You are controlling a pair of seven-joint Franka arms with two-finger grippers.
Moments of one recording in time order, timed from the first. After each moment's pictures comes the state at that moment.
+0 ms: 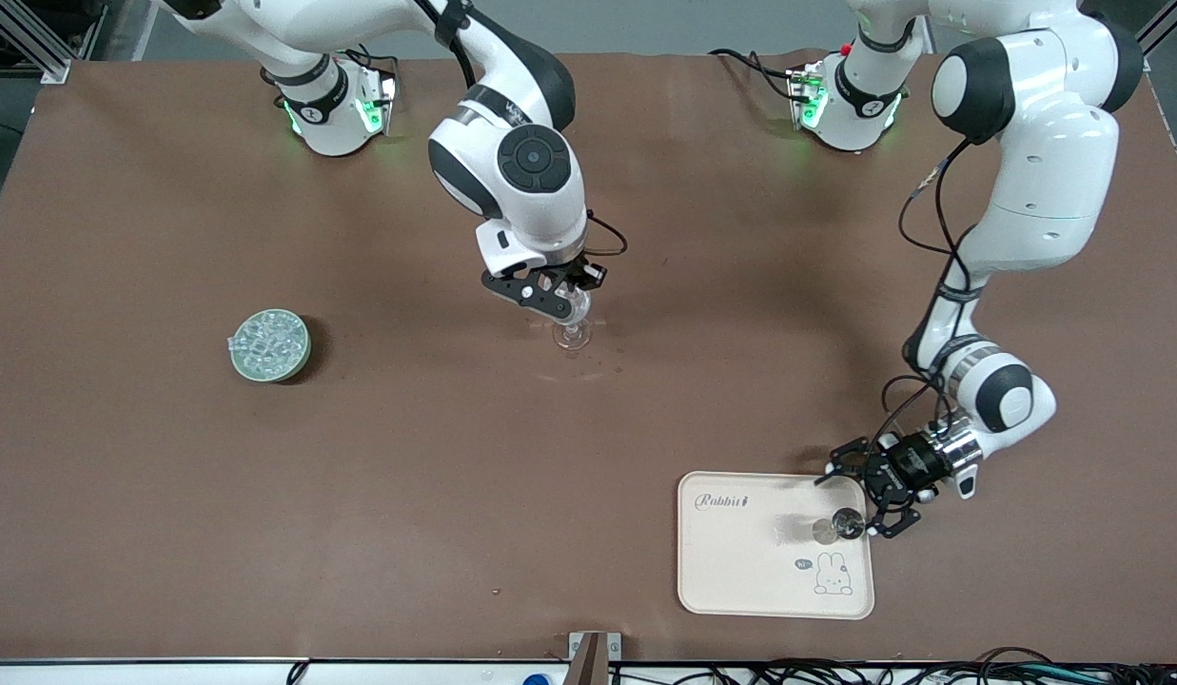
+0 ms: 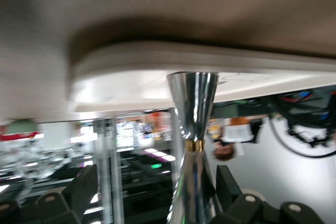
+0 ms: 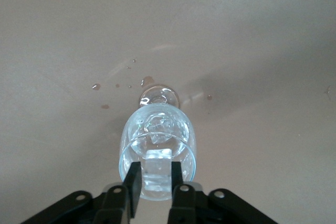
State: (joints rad) left arm 0.04 0.97 0.07 -1.48 -1.71 1.89 -0.61; right arm 0.38 0.53 0.50 -1.52 -0.16 1.93 1.31
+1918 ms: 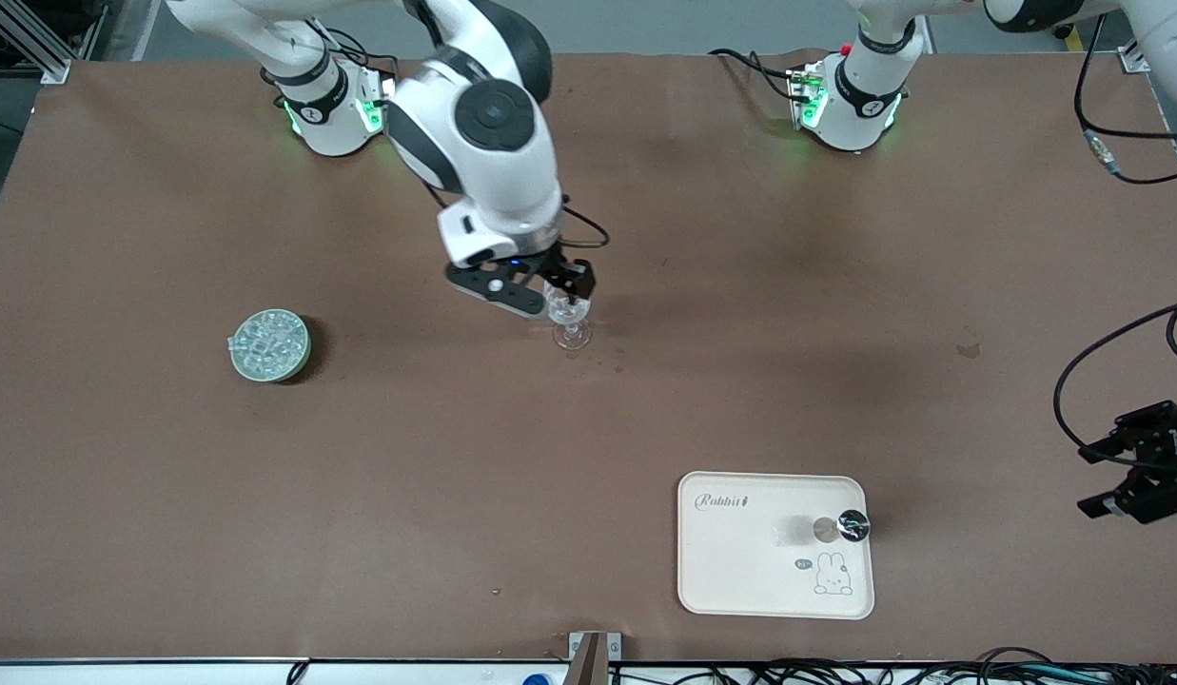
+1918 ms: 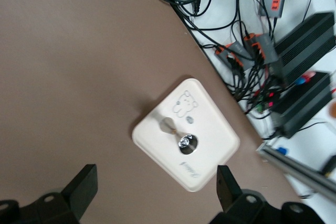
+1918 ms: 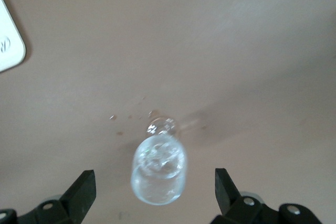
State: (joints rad) left arm 0.02 0.56 0.18 -1.18 -0.50 1.87 -0.47; right arm 0.30 0.41 0.50 -1.44 -0.20 1.81 1.22
